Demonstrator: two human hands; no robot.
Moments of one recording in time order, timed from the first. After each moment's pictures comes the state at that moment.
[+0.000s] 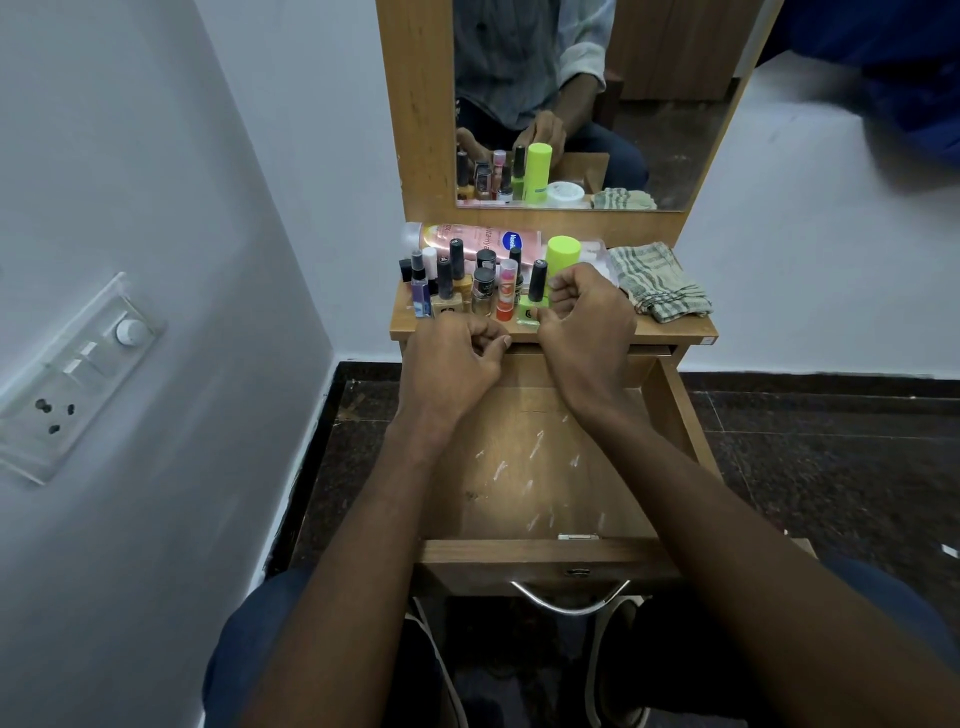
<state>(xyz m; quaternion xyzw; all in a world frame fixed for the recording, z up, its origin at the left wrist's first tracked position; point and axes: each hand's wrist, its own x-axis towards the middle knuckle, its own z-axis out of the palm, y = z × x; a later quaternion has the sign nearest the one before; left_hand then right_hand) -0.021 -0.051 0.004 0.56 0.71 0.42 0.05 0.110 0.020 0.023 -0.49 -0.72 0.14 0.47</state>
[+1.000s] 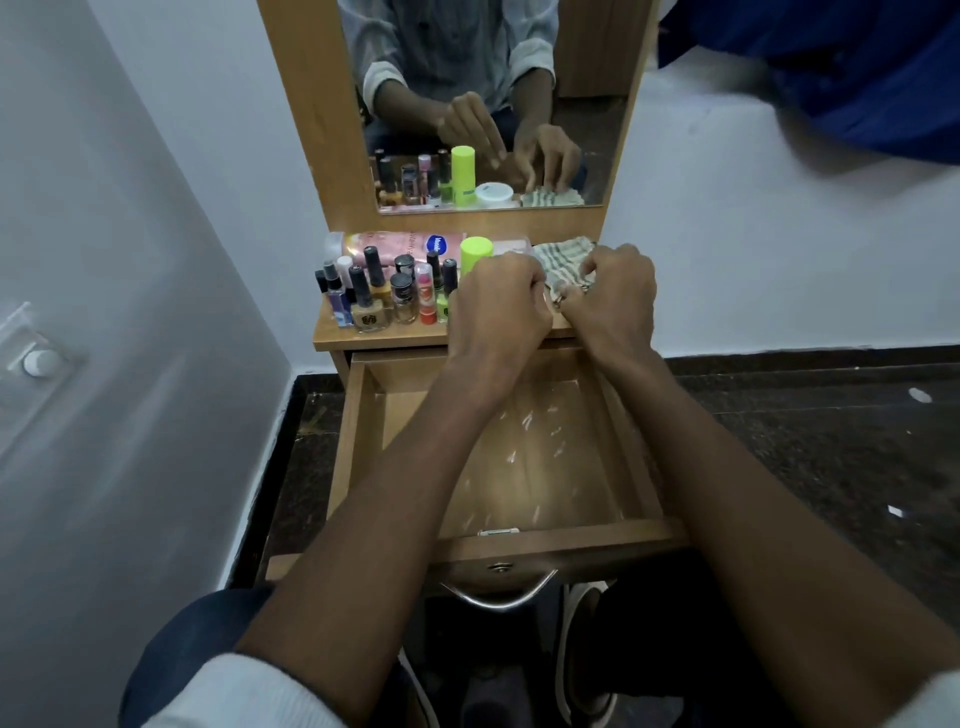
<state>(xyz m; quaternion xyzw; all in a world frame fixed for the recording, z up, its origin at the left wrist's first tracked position) 0.093 0.006 0.066 0.59 0.72 0.36 -0.04 0.206 0.086 0.040 -0.61 -0.71 0.07 0.35</state>
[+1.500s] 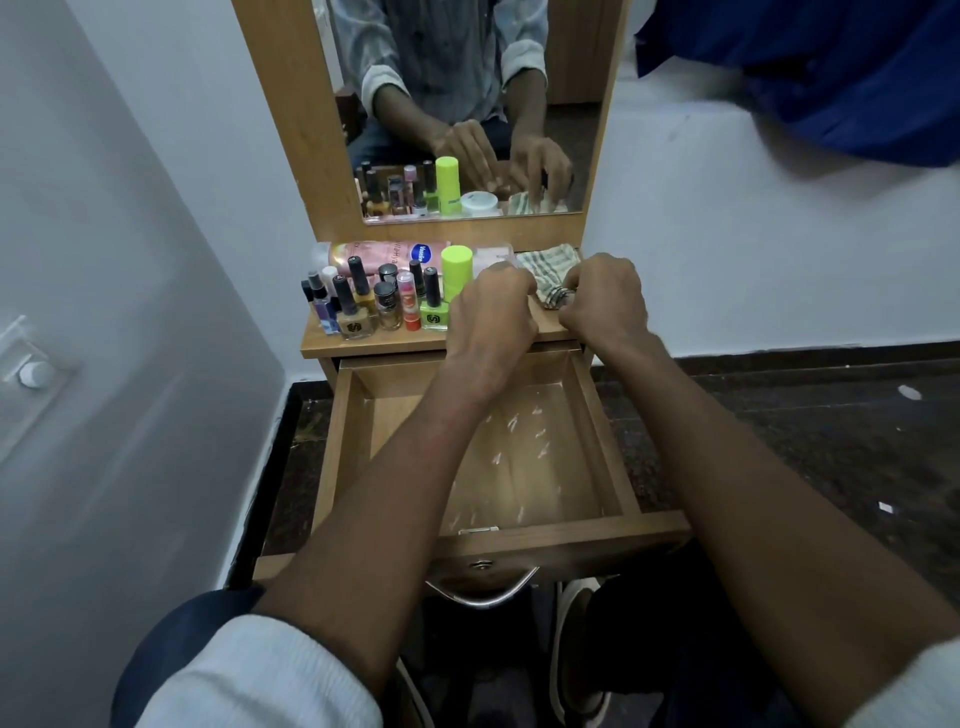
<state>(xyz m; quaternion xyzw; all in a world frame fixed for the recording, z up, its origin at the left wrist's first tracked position) 0.103 0.024 0.056 0.64 0.72 0.26 -0.06 0.223 0.096 0.056 -0.61 -0.75 0.08 0.23</state>
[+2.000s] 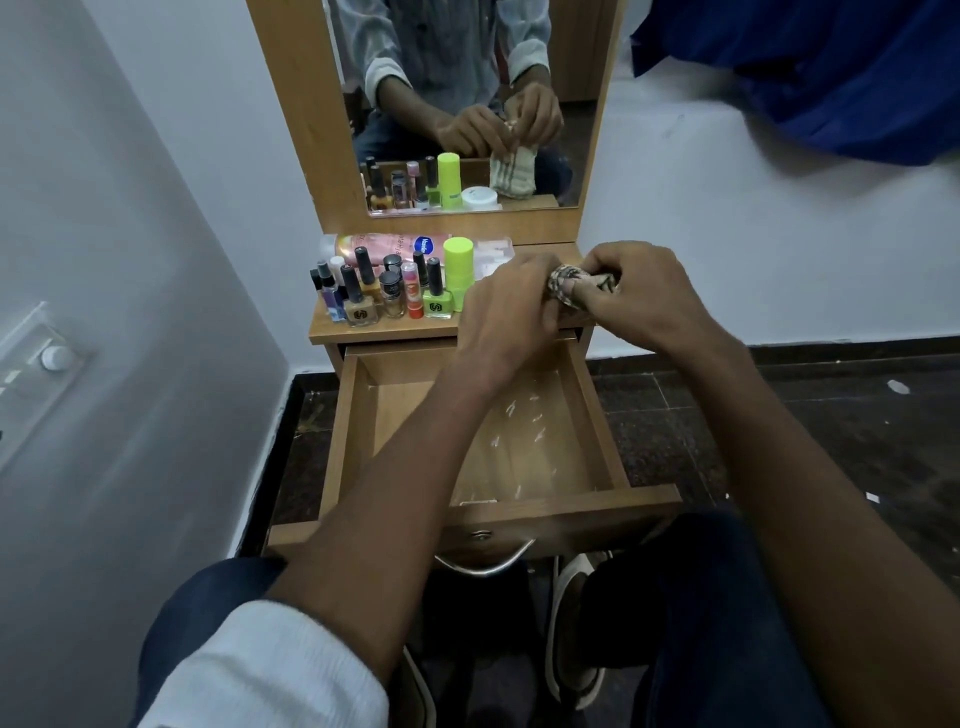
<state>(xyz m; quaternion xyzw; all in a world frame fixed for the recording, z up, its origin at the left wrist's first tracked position) 0.119 -0.005 0.072 0.69 0.64 0.32 -0.06 0.278 0.049 0.095 -0.47 -0.82 0.15 0.29</state>
